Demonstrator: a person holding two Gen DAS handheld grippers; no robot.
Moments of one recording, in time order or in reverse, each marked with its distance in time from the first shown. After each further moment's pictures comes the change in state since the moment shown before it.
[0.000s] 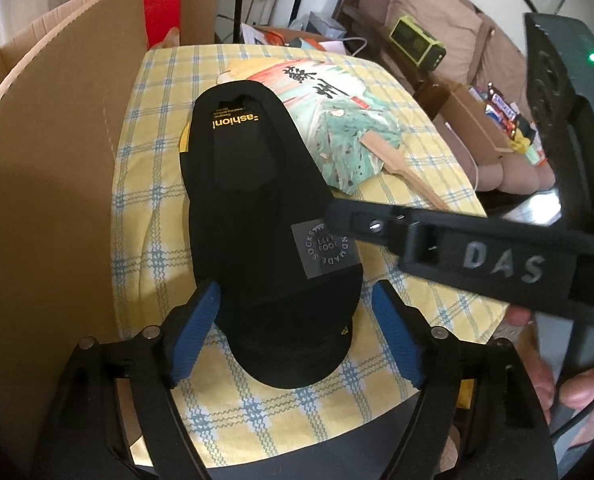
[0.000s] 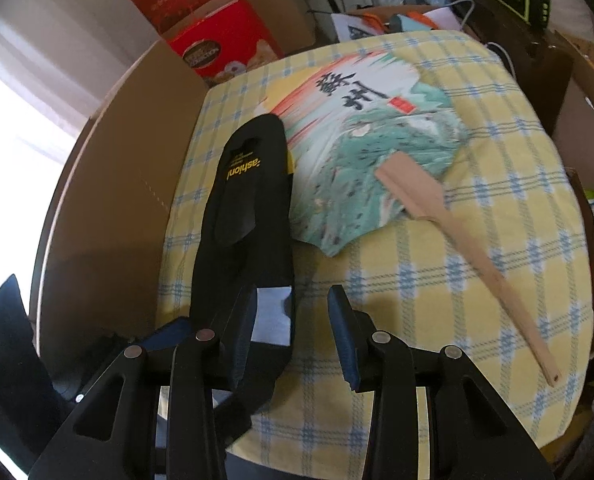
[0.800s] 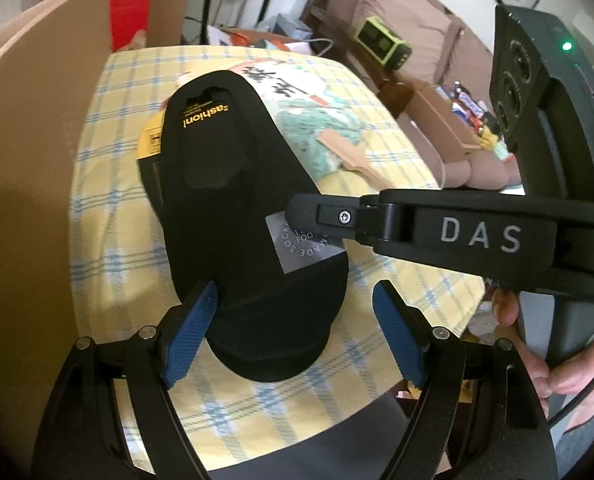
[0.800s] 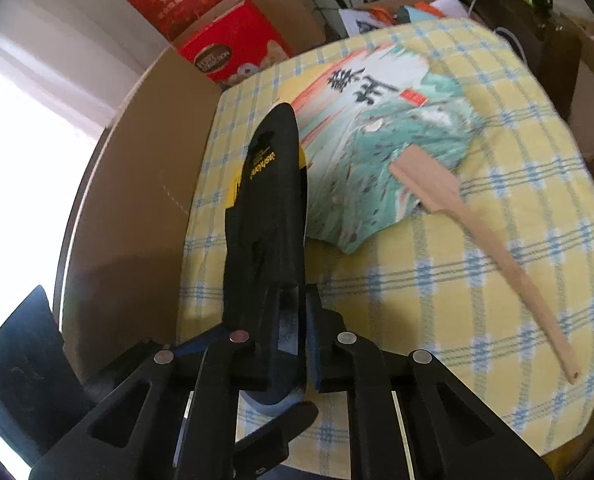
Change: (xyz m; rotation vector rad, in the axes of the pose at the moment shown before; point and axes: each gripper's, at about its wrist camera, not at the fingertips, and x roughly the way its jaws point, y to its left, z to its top) left arm 0.001 -0.012 -0.002 0.041 -0.008 -0.133; right arm -0.012 -0.004 -0.005 0.032 -0.023 0.071
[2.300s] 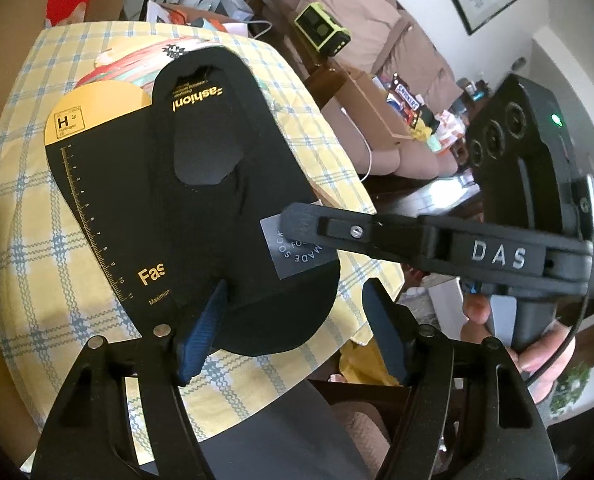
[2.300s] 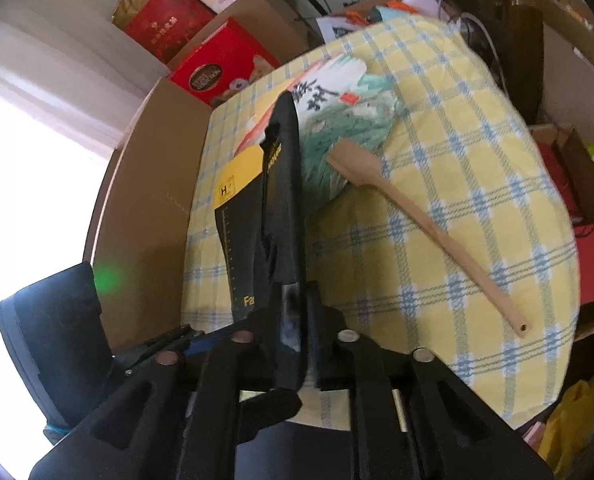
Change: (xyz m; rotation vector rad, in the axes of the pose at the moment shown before) left arm -0.001 -0.015 0.000 -0.008 0.071 -0.274; right arm -0.042 -0.043 -0.017 0.098 0.008 0.092
